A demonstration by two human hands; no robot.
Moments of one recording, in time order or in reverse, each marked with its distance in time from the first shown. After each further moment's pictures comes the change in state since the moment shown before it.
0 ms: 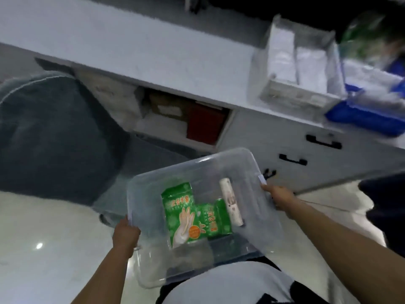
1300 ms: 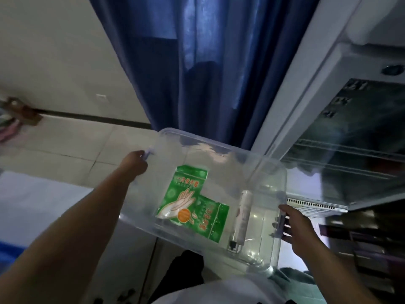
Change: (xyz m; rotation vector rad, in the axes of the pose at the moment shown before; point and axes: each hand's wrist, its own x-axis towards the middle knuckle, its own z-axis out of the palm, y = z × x) left_hand -0.507 0.424 0.887 1.248 -0.881 1.421; right_hand -0.017 0.435 -0.422 1.819 0.825 0.625
